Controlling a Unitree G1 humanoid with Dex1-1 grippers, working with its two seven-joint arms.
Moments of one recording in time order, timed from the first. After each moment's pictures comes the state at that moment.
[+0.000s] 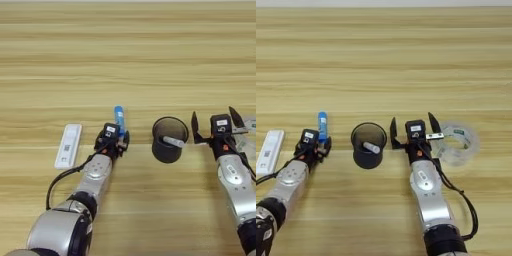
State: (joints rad) left arm -0.47 -0.02 0.04 1.23 0.10 -0.45 -0.01; right arm -0.11 -0.07 0.01 0.36 -0.16 -0.27 -0.11
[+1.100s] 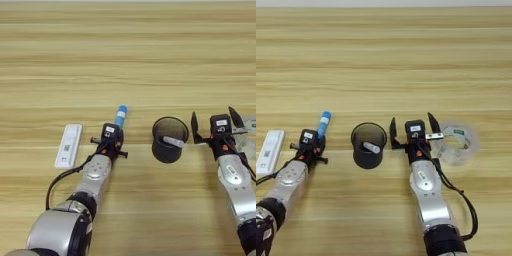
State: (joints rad) left arm -0.46 -0.02 0.05 1.23 0.10 -0.45 -0.01; right arm -0.11 -0.07 0.02 0.36 -0.16 -0.27 -0.11
